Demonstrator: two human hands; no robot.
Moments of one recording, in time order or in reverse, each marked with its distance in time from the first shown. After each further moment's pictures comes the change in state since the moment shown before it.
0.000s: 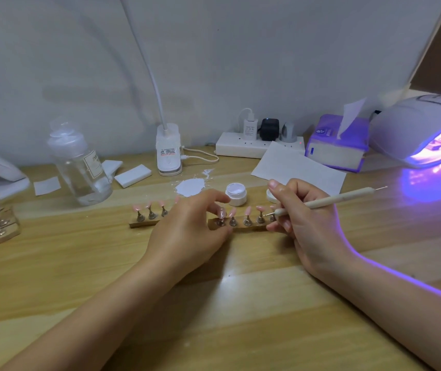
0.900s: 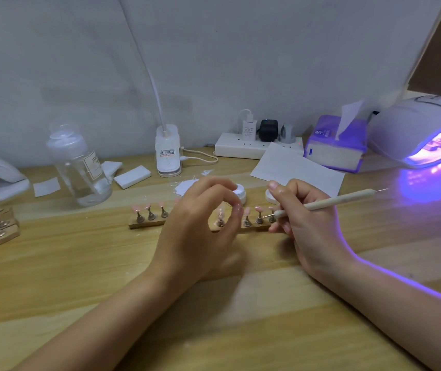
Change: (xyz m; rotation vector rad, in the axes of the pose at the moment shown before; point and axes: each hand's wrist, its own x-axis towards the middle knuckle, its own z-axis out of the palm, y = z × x) left_hand -0.002 0.013 0.004 -0.057 0.332 0.500; right_hand -0.001 -0.001 0.000 -0.034 0.014 -0.073
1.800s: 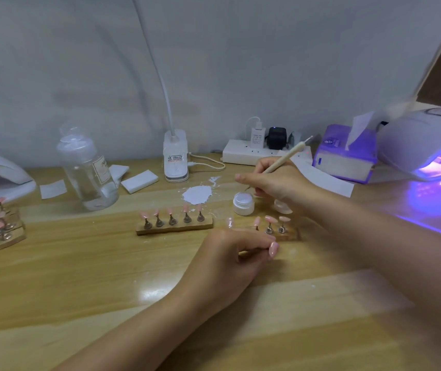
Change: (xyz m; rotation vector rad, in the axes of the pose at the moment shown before) left_hand -0.018 -0.003 0.023 -0.438 -0.276 -0.178; right_hand 0.092 0.010 0.026 -0.490 -0.231 0.175
